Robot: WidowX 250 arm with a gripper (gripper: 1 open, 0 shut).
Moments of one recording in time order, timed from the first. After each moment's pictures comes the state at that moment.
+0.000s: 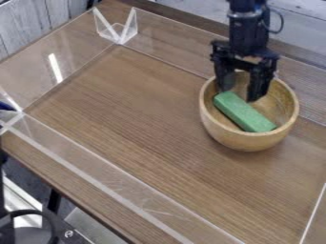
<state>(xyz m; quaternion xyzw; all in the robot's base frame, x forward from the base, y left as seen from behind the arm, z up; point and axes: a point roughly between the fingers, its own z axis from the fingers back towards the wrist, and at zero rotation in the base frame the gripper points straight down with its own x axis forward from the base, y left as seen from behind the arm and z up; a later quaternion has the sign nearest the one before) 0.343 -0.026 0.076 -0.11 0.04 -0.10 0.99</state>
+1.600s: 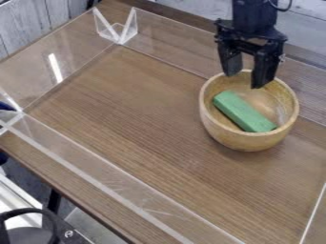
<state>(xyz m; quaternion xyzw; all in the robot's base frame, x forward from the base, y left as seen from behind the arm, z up) 0.332 -0.038 0.093 -0.11 0.02 -0.15 0.98</state>
